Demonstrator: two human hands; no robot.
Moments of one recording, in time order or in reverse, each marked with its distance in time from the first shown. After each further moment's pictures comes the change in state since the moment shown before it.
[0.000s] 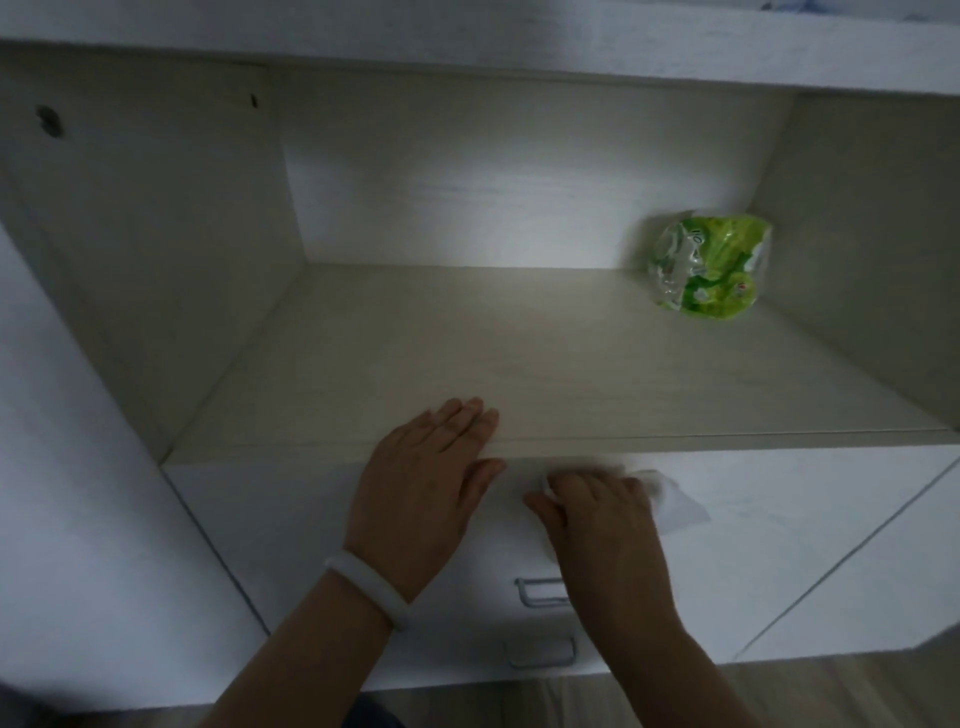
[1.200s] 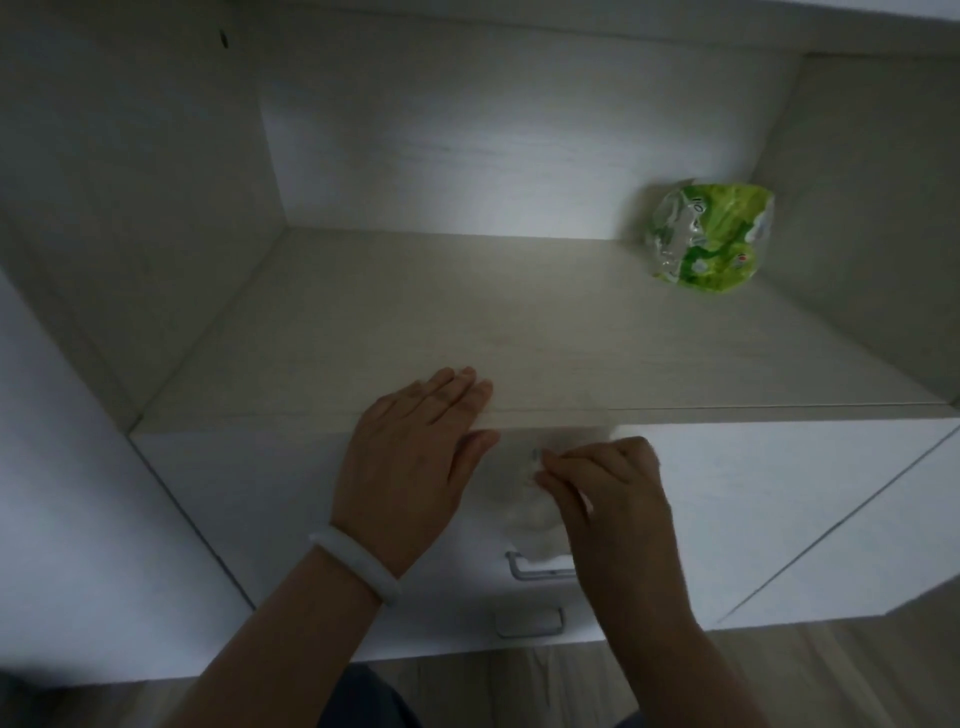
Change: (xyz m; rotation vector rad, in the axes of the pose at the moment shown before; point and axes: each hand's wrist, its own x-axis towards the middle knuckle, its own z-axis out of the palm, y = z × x) left_hand -0.001 -0.001 0.004 0.031 0.114 0.022; right_hand -0.008 -0.001 -0.011 0.197 0.137 -0.017
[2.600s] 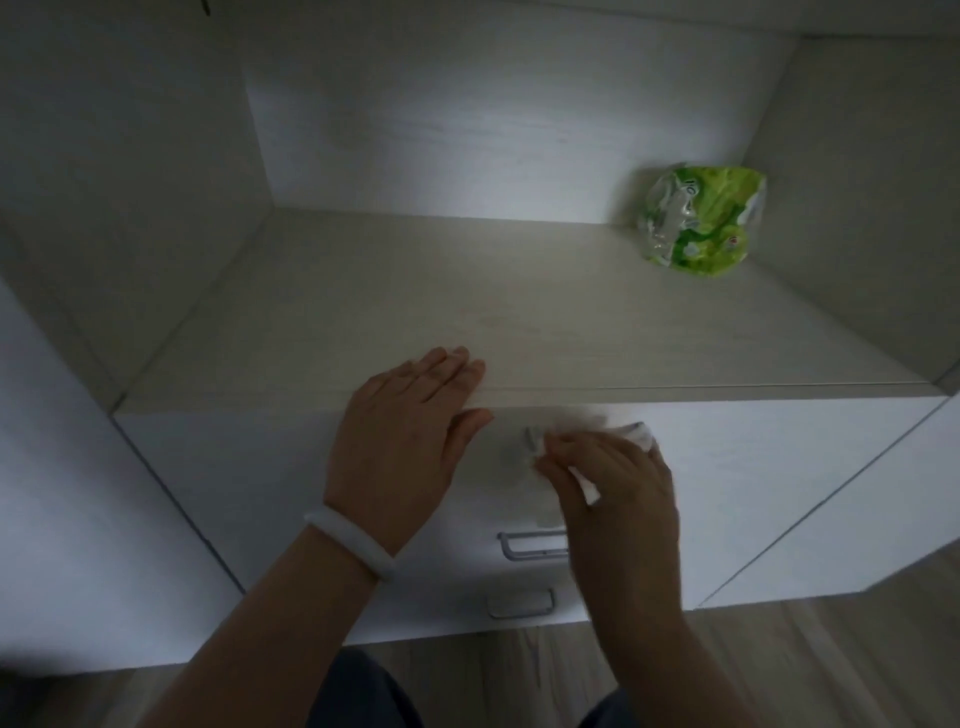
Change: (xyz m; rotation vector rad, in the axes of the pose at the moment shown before) left_hand 0.000 0.001 -0.001 0.014 0.002 -0.001; right_hand -0.013 -0.013 -0.011 0.045 0.059 0.178
